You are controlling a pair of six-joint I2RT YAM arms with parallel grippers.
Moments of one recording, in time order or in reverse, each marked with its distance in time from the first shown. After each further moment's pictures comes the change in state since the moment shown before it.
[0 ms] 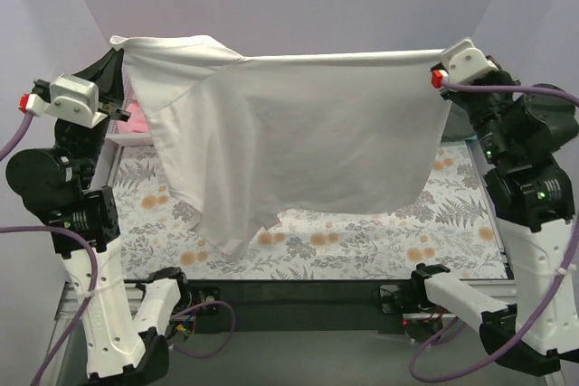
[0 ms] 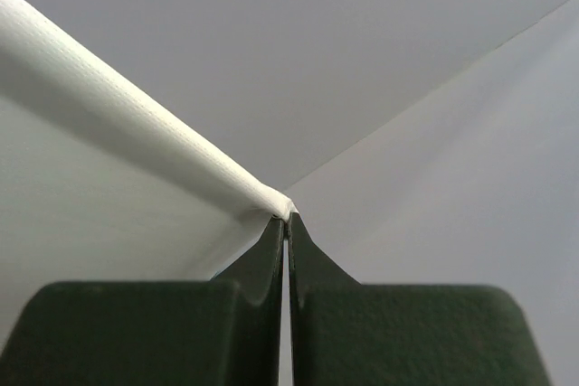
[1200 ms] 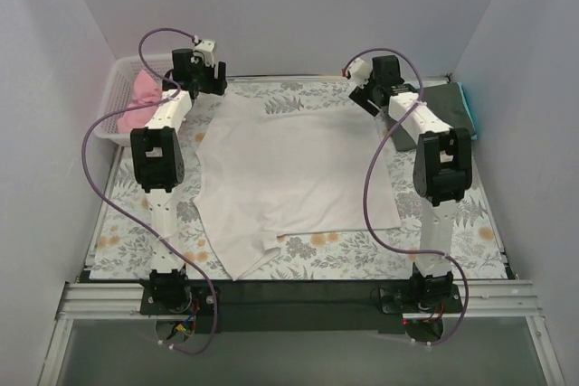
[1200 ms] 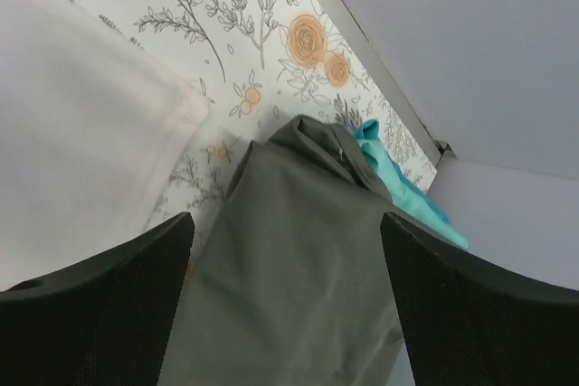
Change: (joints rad) left arm -0.217 1.598 0.676 -0.227 -0.178 0.094; right arm -0.083 1.167 0.089 0.235 0.036 0.000
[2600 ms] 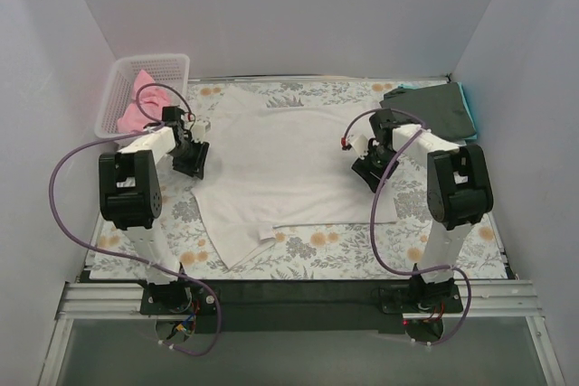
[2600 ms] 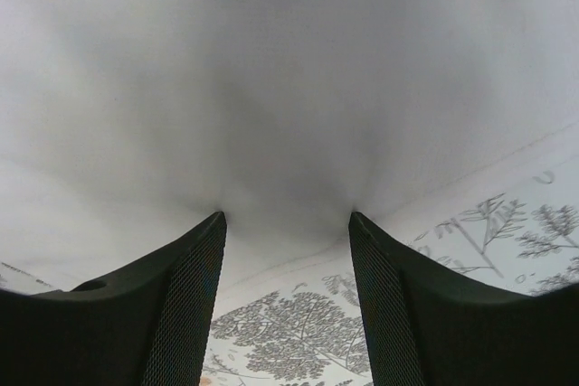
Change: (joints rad) left arm 0.055 -0.535 -0.838 -0.504 -0.111 0.140; right arm 0.032 -0.258 -0.481 -0.537 -0.299 0.134
